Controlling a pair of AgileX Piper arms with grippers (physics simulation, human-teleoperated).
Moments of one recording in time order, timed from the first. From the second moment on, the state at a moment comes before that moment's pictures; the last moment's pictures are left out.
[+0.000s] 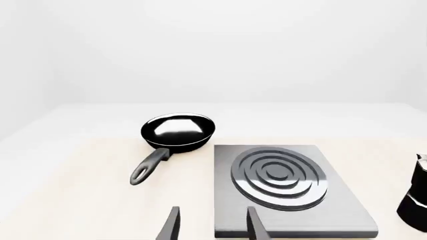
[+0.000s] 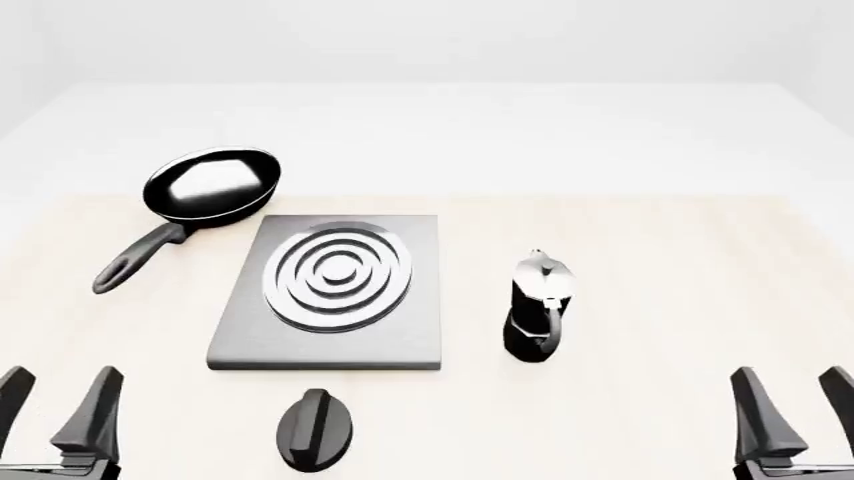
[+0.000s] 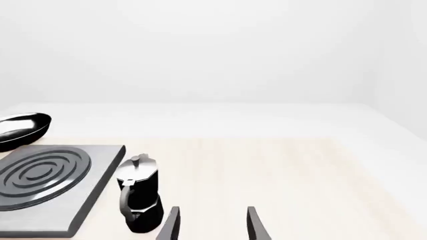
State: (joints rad) left arm 0.00 0.01 0.00 0.00 0.00; right arm 0.00 0.00 0.00 0.00 0.00
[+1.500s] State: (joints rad) left arm -0.51 0.40 -0.11 0.20 -0.15; right arm 0.05 0.00 0.00 0.04 -0.02
